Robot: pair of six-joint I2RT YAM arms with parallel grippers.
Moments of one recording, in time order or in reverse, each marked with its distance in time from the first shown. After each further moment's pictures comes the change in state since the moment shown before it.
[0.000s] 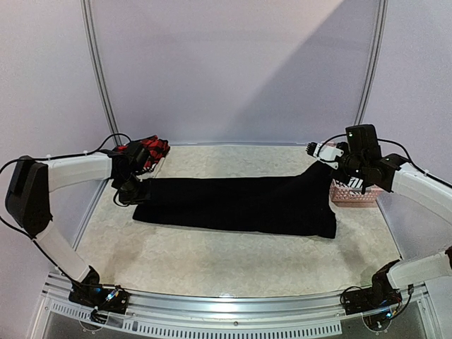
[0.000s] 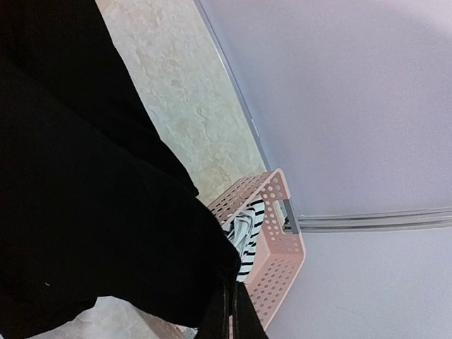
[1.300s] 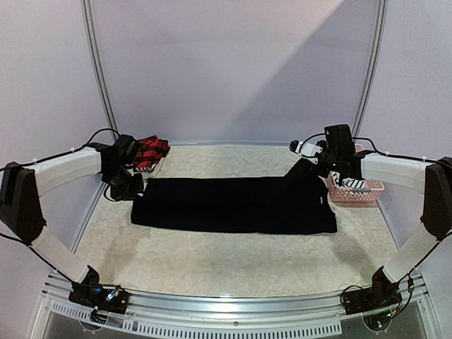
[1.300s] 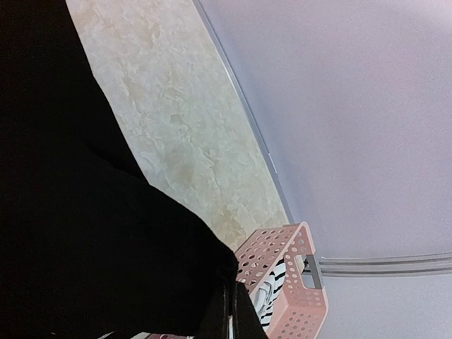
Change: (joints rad) left arm 0.044 -0.076 0.045 -0.117 0.038 -0.011; right arm -0.059 0.369 0.094 0.280 -0.117 -0.003
